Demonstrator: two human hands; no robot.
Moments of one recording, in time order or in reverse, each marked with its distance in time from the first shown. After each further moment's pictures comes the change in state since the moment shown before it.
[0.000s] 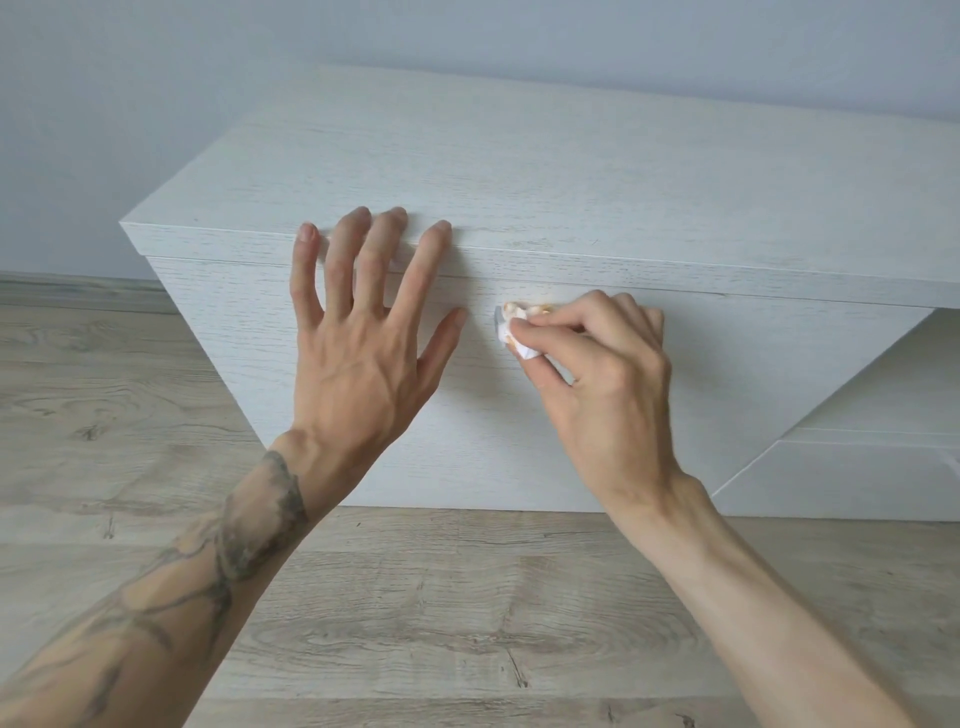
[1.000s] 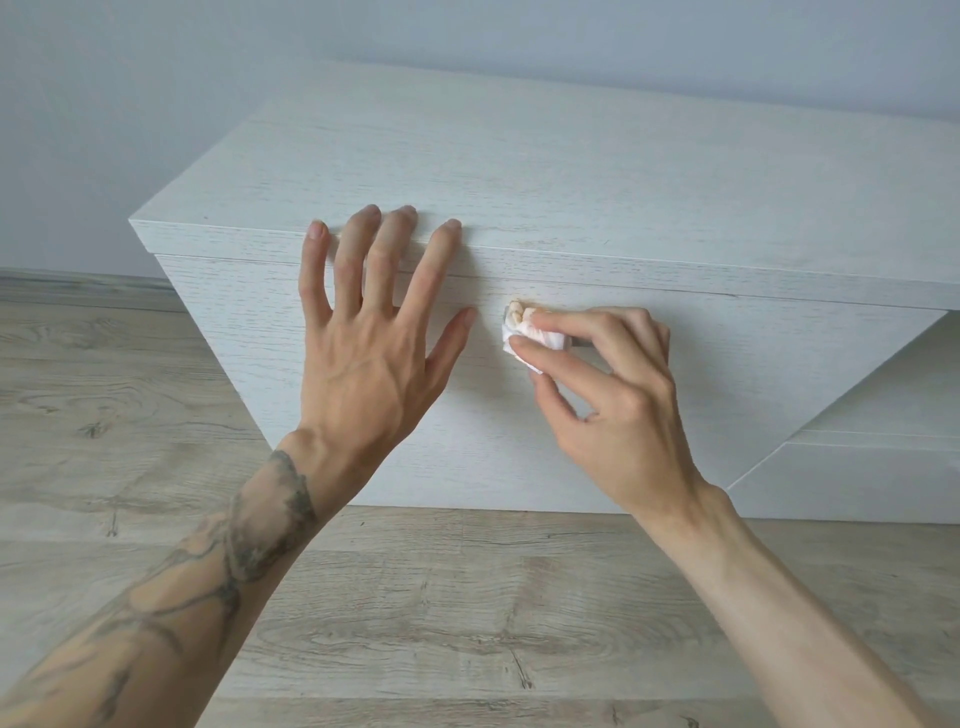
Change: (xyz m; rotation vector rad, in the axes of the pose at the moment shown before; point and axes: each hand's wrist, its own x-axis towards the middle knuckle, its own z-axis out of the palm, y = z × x) left_hand 0.001 0.000 -0.003 0.006 -0.008 0.003; right_hand -0.012 0.012 -0.003 -0.012 -0.043 -0.136
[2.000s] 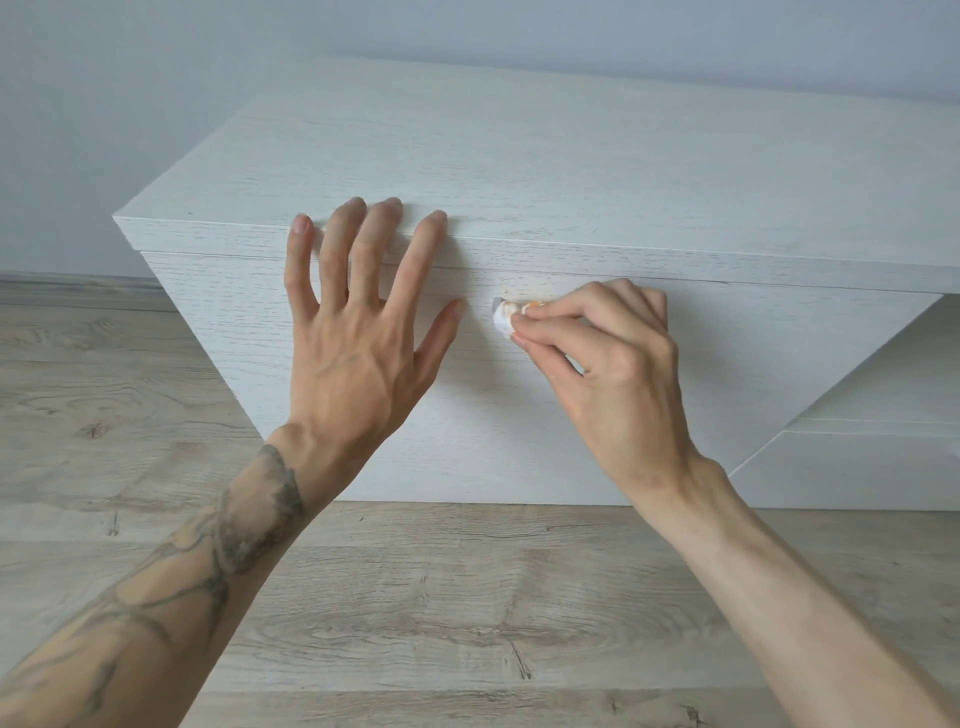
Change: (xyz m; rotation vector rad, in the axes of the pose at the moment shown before) left_hand -0.001 -0.001 0.004 -0.009 0.018 0.003; right_hand 0.016 0.000 -0.001 0.062 0.043 0.047
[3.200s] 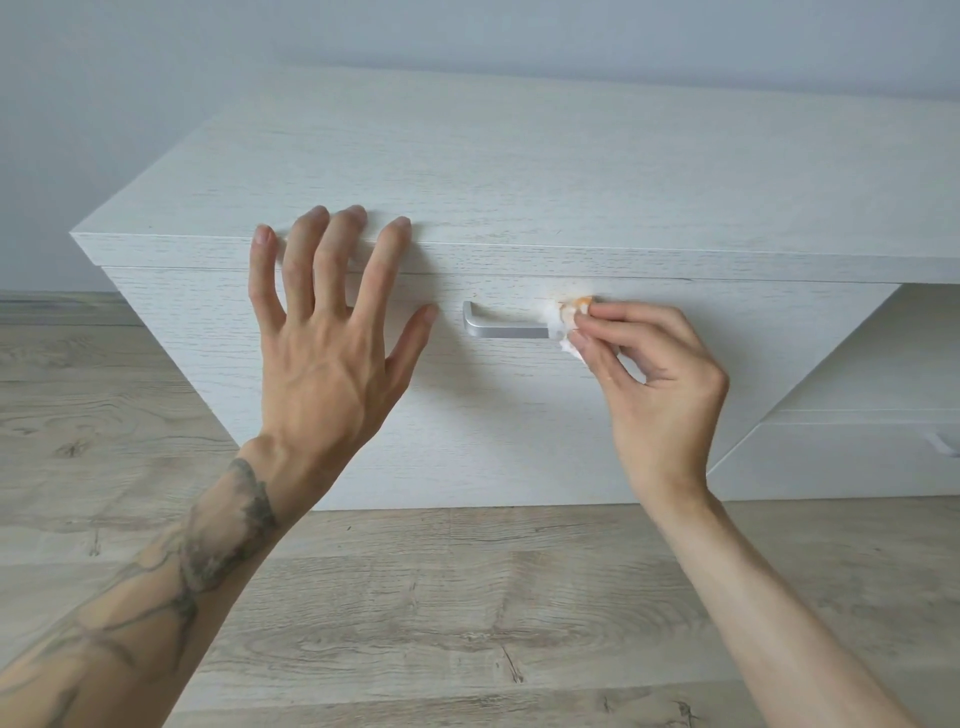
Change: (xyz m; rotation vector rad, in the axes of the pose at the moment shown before) left_hand 0.002 0.002 -0.007 -0.027 -0.028 -0.015; right_hand -0.033 0.026 -0.017 0.418 0.207 0.459
